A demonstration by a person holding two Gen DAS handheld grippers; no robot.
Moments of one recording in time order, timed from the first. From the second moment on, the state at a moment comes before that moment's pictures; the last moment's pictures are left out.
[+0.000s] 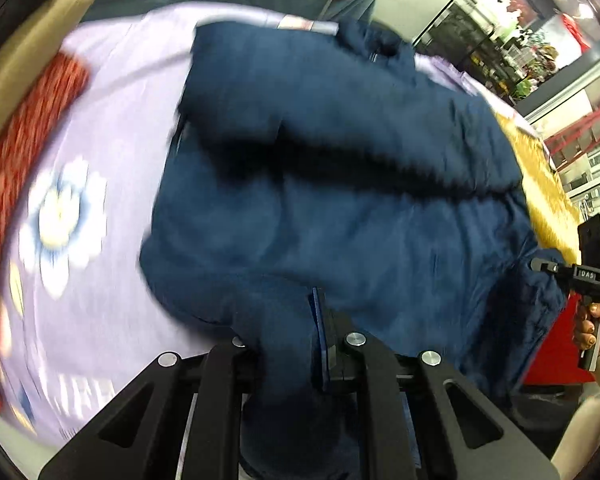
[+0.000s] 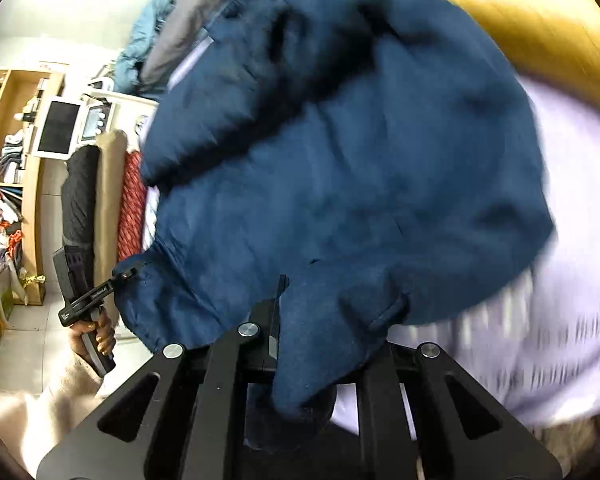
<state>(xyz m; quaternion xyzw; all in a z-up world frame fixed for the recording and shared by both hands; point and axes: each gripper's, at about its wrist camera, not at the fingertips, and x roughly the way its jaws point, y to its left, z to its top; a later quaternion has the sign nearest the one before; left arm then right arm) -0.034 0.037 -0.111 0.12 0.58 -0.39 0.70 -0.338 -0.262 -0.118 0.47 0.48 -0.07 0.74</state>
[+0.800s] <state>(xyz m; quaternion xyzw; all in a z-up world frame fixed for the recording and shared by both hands) 0.092 -0.014 -0.065 0.07 0.53 -0.31 0.79 -0.276 -0.398 -0.056 0.50 0.35 -0.18 0.77</state>
